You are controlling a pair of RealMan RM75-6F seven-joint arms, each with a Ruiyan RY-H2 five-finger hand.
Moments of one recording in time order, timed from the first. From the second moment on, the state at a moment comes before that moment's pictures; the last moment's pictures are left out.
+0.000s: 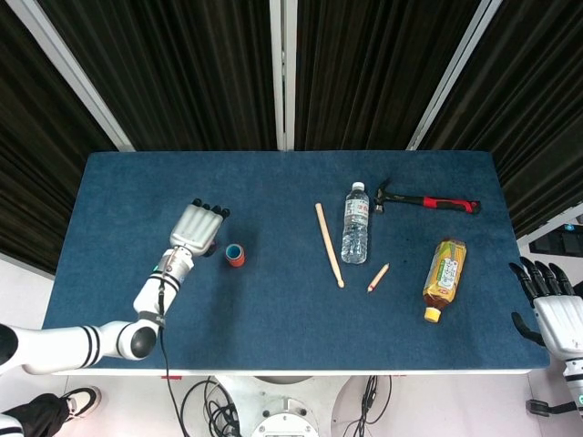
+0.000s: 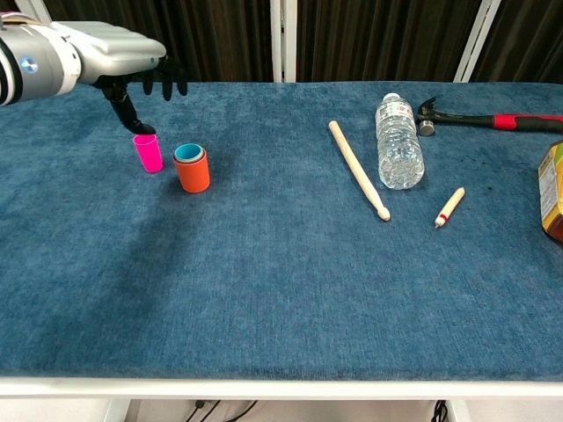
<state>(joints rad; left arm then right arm) -1.04 -1.42 -0.07 -1.53 0.66 0.97 0.69 0.11 -1.04 0.01 -1.46 -1.53 1.38 0.06</state>
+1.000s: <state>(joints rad) -0.98 -1.53 -0.07 -1.28 0.76 0.81 0.54 0.12 -1.03 0.01 -1.47 -1.51 1.34 0.05</state>
